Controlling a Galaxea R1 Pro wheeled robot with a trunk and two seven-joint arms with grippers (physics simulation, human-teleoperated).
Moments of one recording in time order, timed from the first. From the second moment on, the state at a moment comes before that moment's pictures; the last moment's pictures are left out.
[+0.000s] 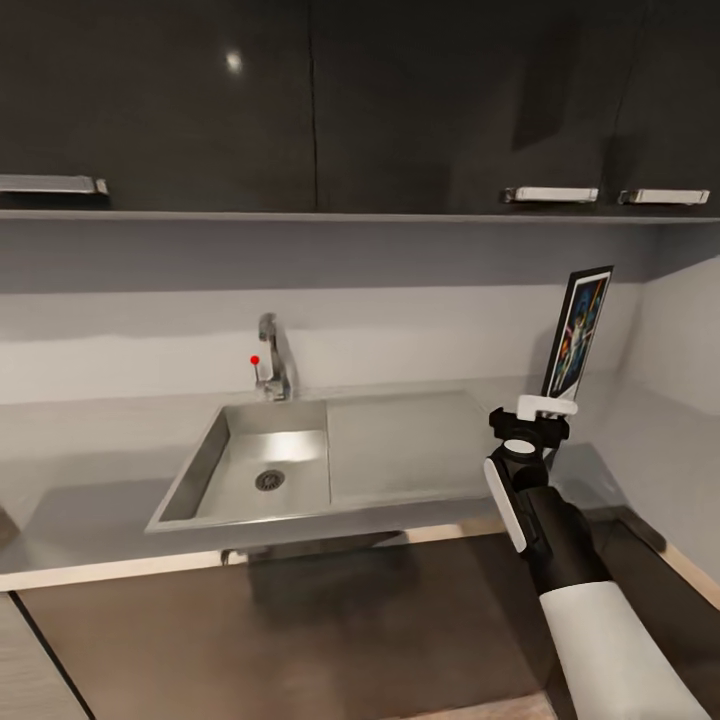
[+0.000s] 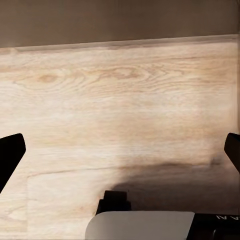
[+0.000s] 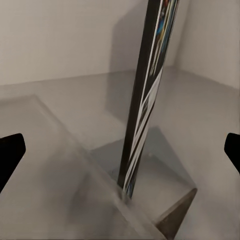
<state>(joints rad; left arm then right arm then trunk) 0.03 0.01 0.07 -0.58 0.00 0.00 0.00 -0.71 0.00 0.08 -1.25 -0.01 0.52 -0.62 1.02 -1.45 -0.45</state>
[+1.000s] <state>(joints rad) 0.03 0.01 0.09 -0.58 0.00 0.00 0.00 -0.72 0.00 0.08 -1.18 -0.14 0.44 -0.63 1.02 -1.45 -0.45</state>
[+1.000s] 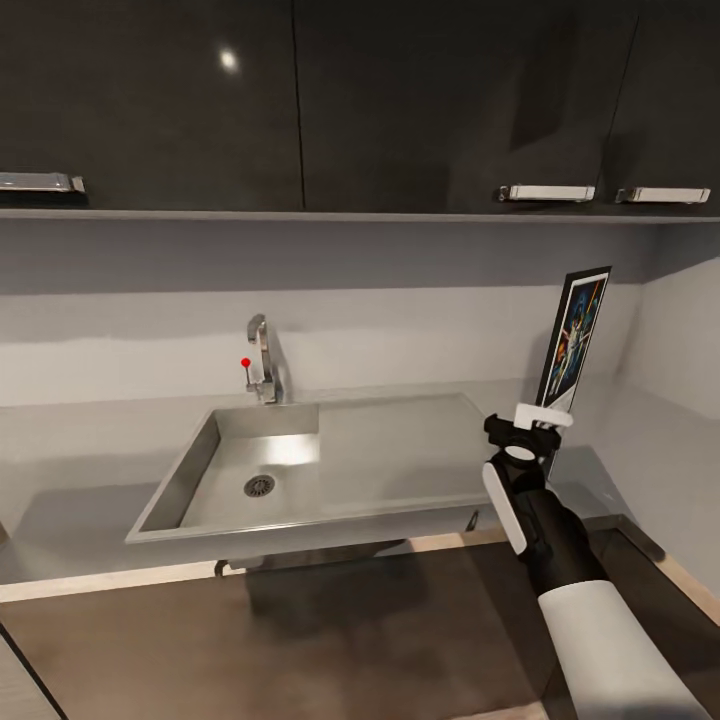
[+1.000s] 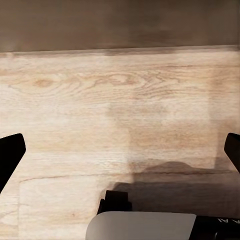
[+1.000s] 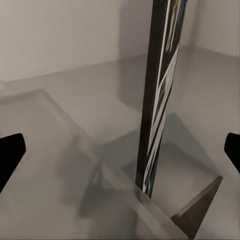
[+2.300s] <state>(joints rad) 0.03 0.01 0.09 -0.58 0.00 0.00 0.00 -0.72 0.00 0.08 -1.18 -0.16 0.40 -0.66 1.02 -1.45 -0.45</state>
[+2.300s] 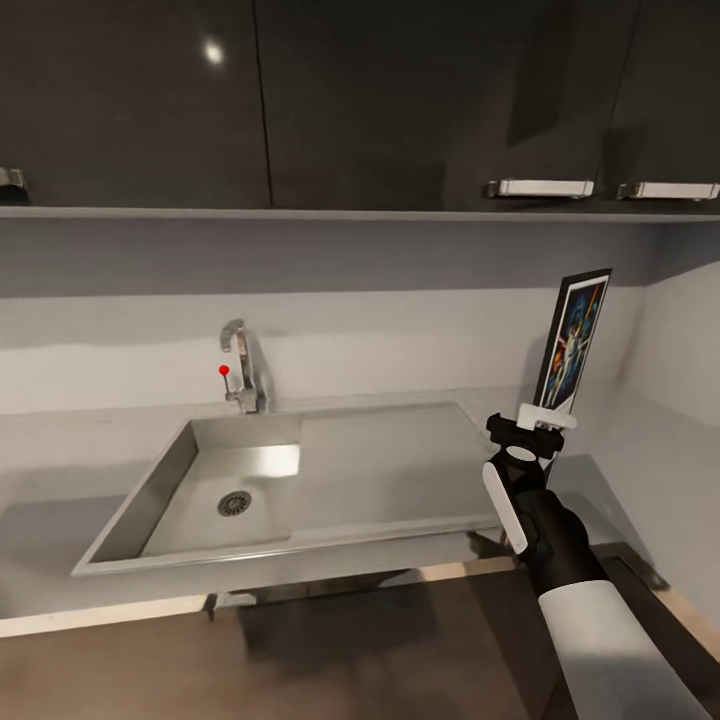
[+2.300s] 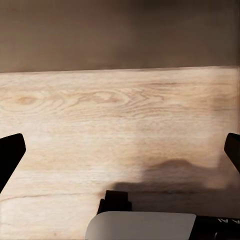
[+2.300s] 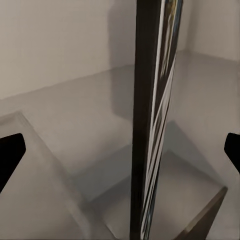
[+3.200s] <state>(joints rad) 0.03 0.01 0.09 -0.58 0.00 0.00 0.00 -0.72 0.00 0.08 -1.18 -0.16 0.40 -0.67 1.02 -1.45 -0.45</state>
